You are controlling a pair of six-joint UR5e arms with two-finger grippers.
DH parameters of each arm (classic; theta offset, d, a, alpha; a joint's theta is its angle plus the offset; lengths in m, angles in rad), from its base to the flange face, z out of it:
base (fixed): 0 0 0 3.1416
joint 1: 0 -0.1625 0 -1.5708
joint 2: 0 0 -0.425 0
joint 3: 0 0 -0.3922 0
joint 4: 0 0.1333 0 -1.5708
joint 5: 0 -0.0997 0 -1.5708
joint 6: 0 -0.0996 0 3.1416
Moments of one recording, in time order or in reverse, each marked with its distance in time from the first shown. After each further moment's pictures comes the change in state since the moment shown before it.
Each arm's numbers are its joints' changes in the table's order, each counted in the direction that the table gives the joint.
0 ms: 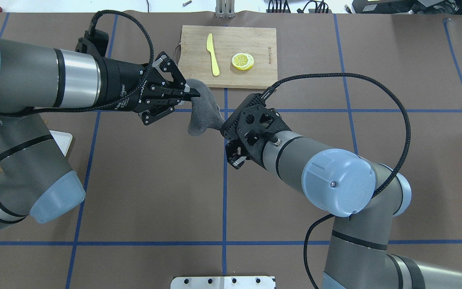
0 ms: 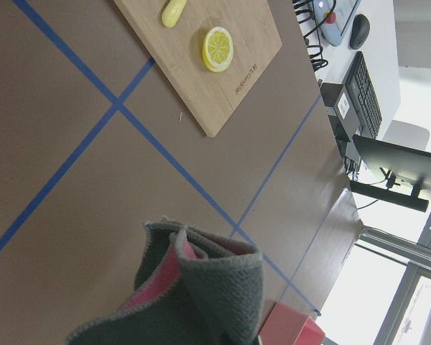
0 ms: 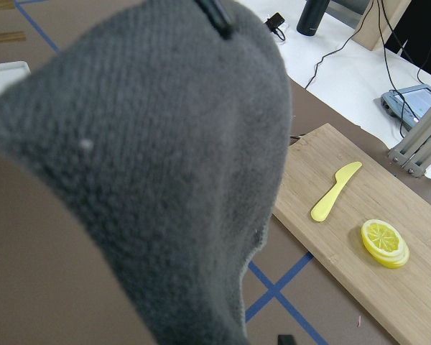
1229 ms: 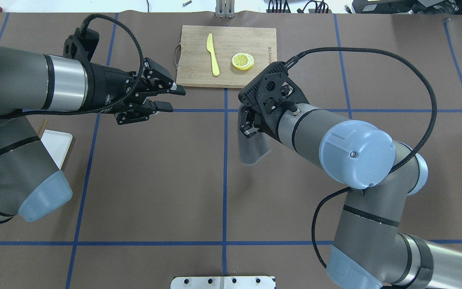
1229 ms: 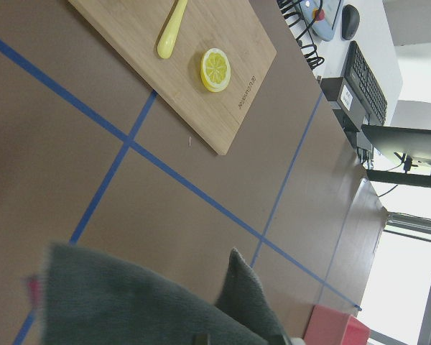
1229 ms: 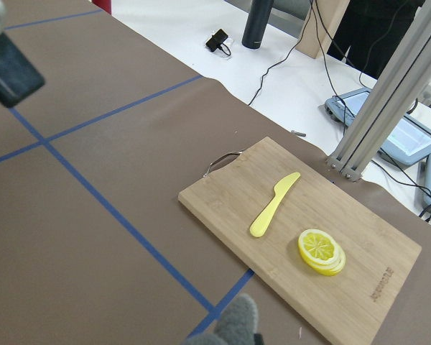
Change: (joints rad) left arm 0.025 0.096 0.003 0.004 0.011 -0.310; right arm -0.106 -0.004 0.007 -0.001 -0.006 -0.067
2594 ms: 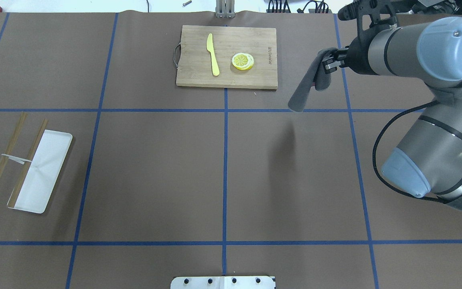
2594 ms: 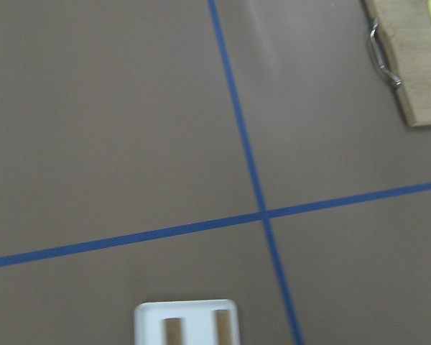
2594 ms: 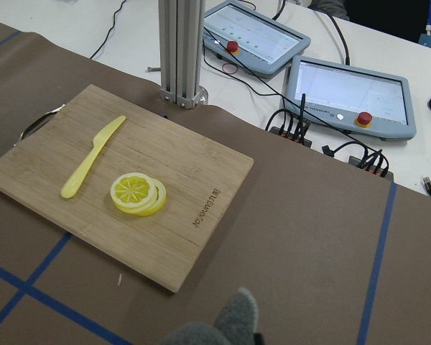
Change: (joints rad) left arm 0.544 0.466 0.013 0.471 0.268 -1.494; right arm -0.374 -0.140 -0.067 -0.016 -0.373 -0.150
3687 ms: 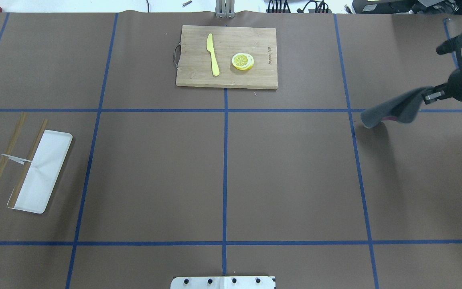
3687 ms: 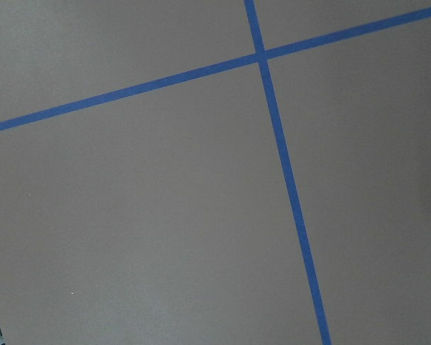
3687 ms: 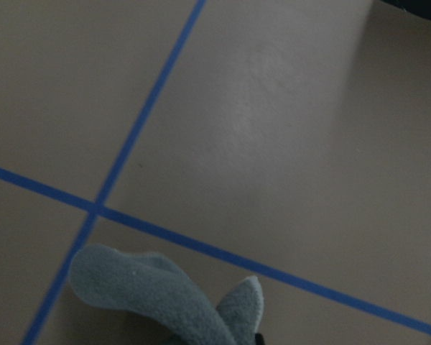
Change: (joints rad) left arm 0.353 0.056 0.175 0.456 -0.001 -0.730; right arm -0.212 -0.391 -0.035 -0.015 -0.236 0.201
